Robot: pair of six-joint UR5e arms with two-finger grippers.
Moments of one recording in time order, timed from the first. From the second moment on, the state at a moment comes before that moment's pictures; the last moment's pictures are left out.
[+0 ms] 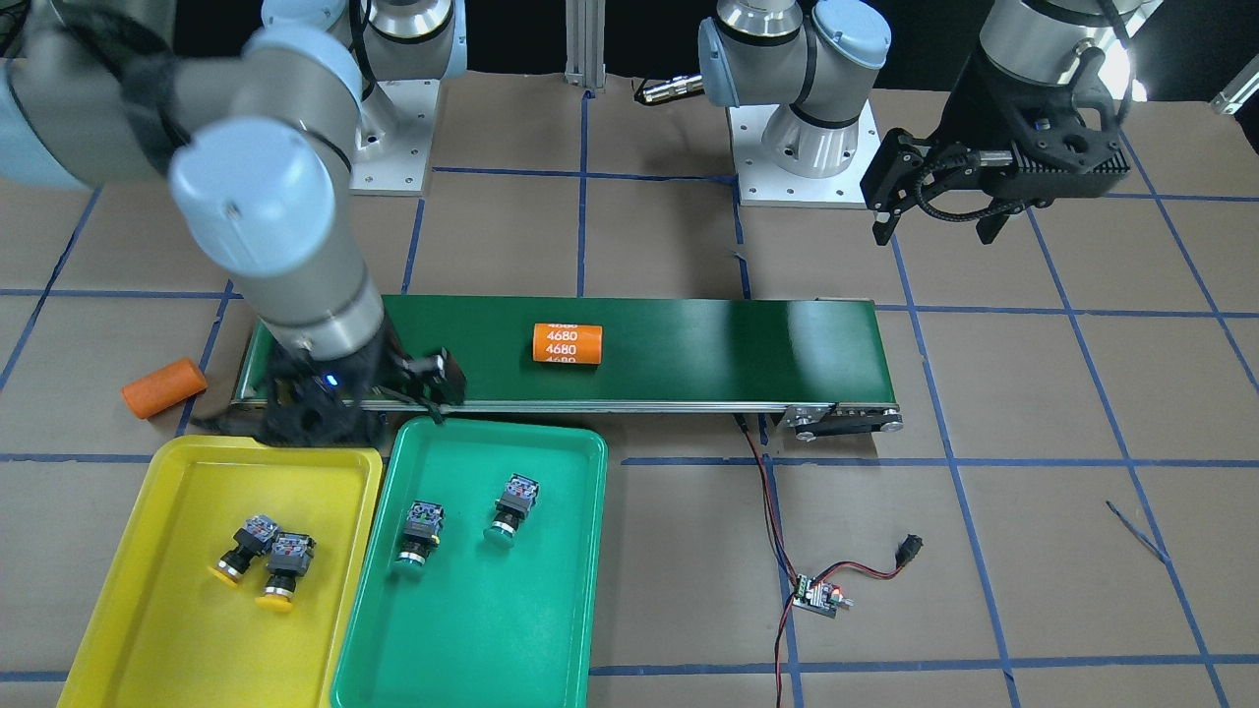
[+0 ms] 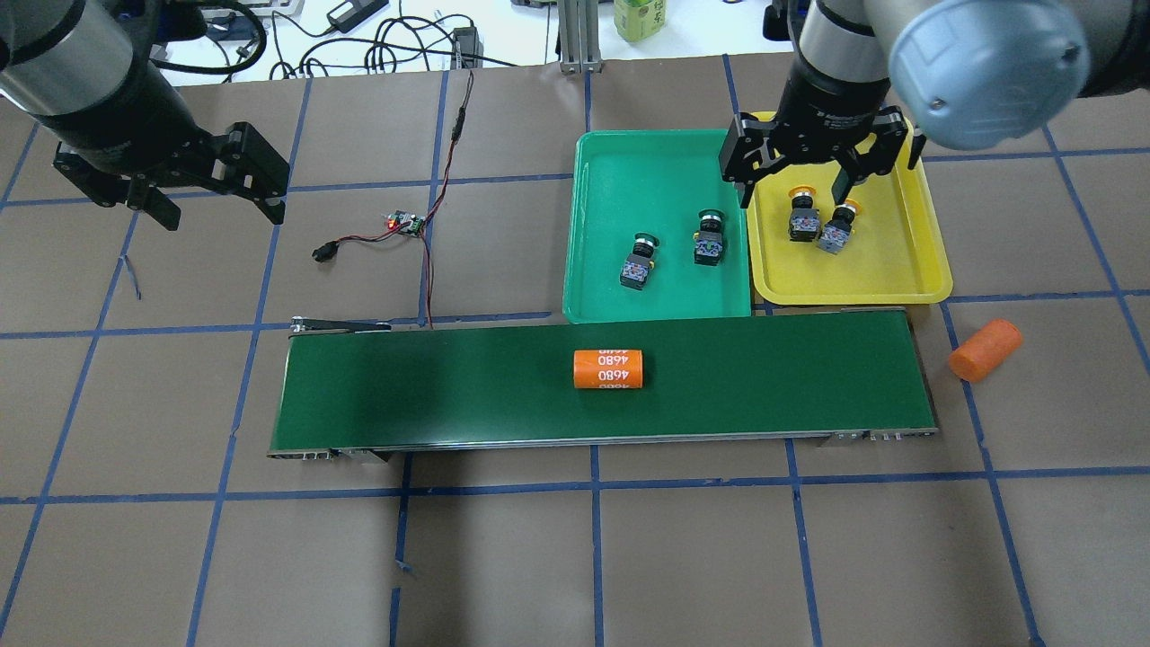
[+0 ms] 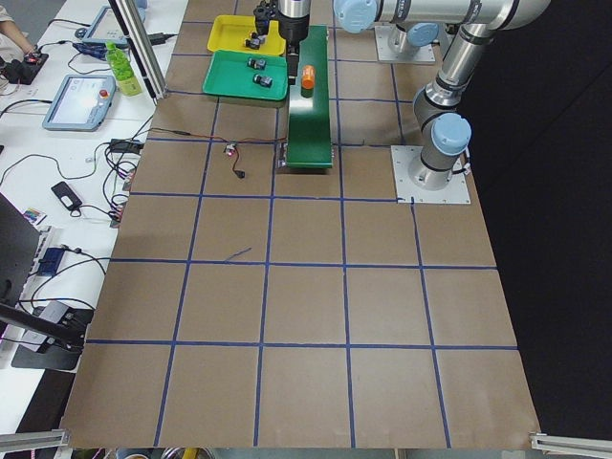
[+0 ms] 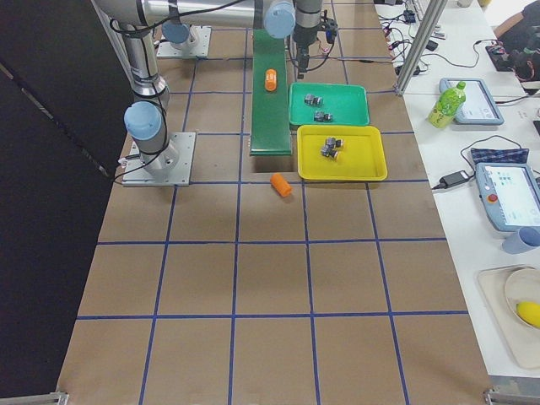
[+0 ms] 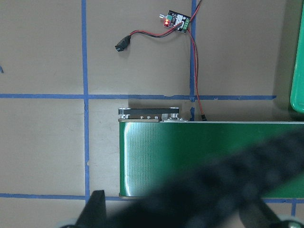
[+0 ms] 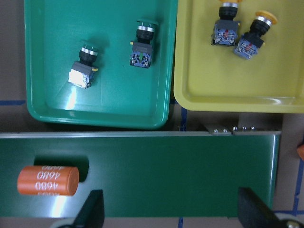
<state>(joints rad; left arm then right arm) -1.46 -1.50 -1.59 -1.57 1.59 0.09 1.63 -1.49 1.54 -1.58 -1.55 0.06</state>
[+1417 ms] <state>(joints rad) -1.46 -1.51 -1.55 -1.56 1.59 0.09 1.56 -1.64 1.64 -1.52 -1.56 0.08</state>
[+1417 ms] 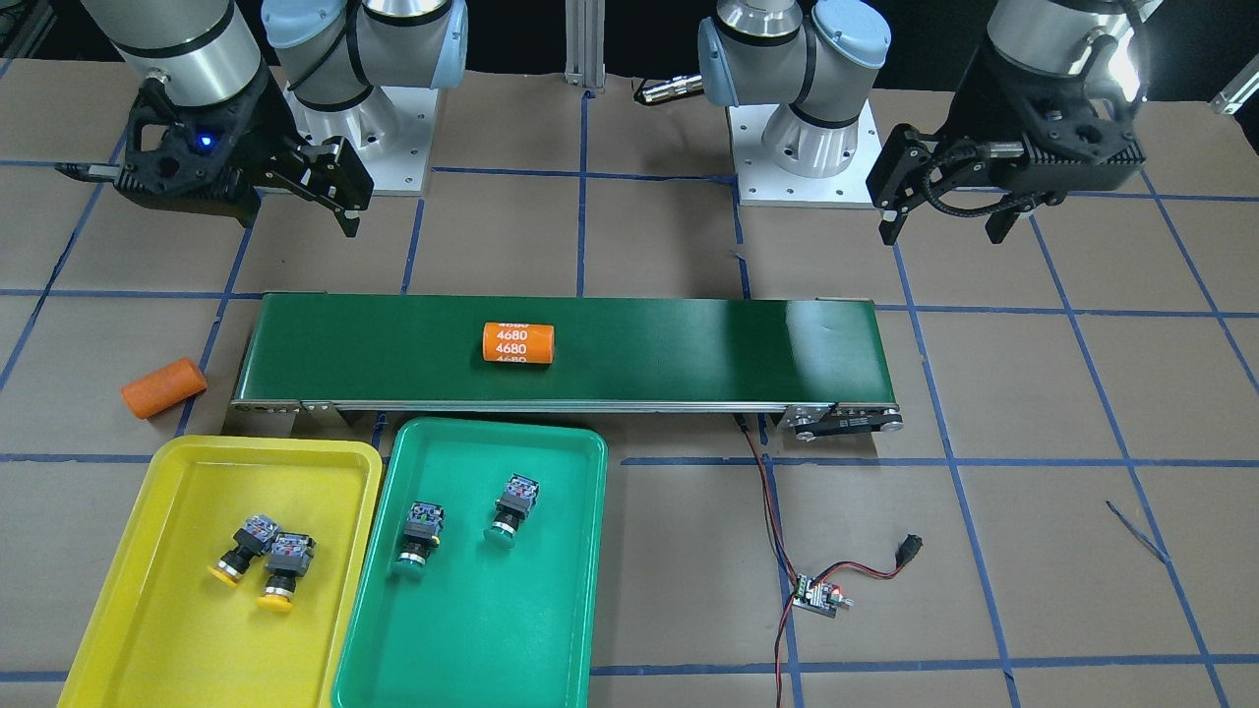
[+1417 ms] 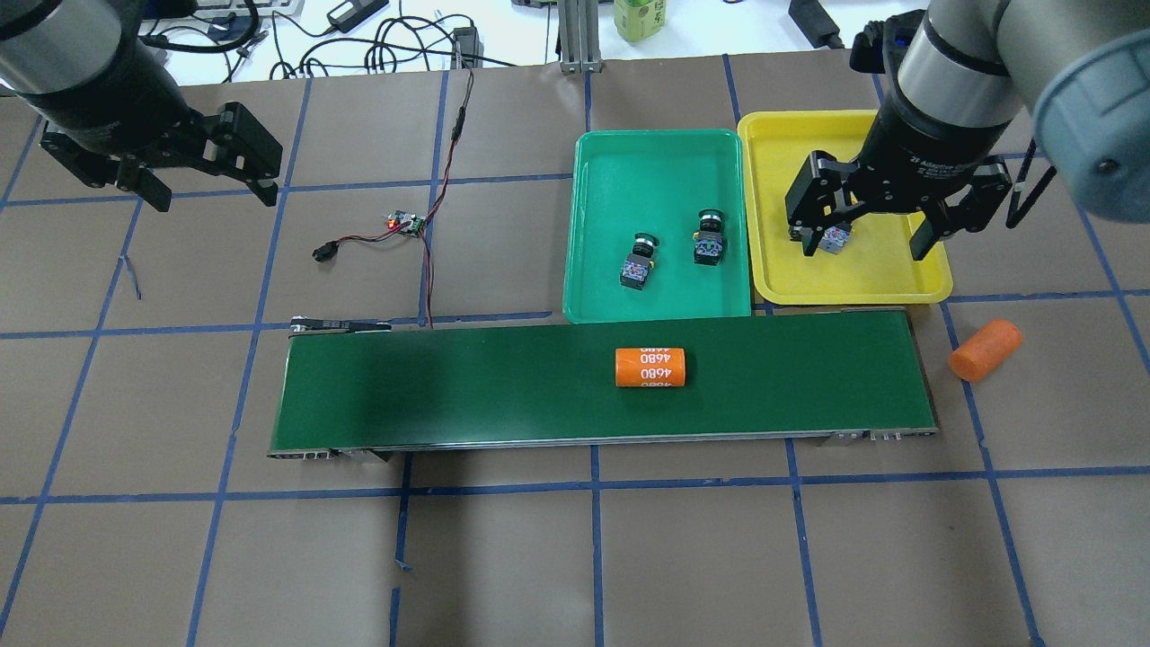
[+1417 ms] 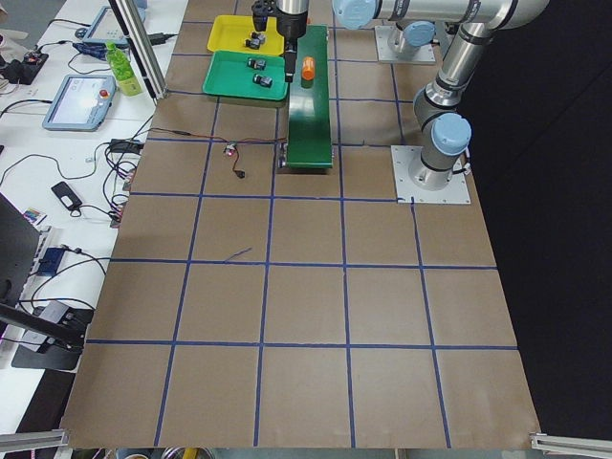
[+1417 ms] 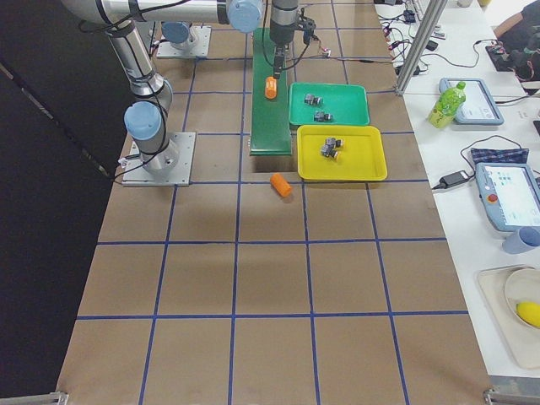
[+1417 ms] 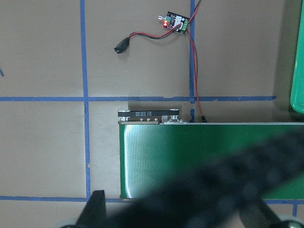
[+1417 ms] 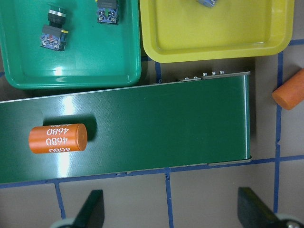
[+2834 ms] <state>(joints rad) -1.46 -1.52 -1.53 -1.59 1.58 0.02 1.56 -1.65 1.65 -1.52 -1.57 0.08</state>
